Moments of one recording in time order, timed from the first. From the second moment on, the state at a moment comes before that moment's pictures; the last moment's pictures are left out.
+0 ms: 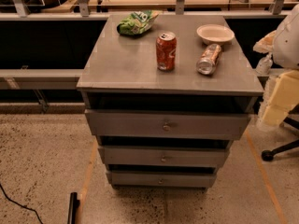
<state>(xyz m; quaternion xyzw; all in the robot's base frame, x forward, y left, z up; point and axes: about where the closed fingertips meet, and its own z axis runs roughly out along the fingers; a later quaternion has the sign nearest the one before) 0.438 -0.217 0.976 -0.60 0.78 -0.03 0.16</state>
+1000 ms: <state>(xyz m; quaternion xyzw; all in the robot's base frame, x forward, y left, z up) 0.478 -0.171 0.952 -0.57 0.78 0.08 0.25</state>
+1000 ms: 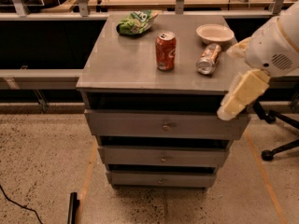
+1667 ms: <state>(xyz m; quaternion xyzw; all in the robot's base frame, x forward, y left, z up) 0.558 -0.102 0.935 -0.48 0.74 0.23 0.41</state>
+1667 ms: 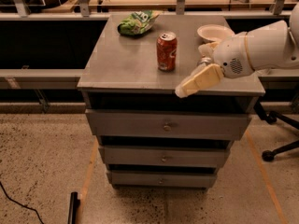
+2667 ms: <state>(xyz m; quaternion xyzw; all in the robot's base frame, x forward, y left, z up) 0.612 -0.089 0.934 -0.41 0.74 0.23 0.48</state>
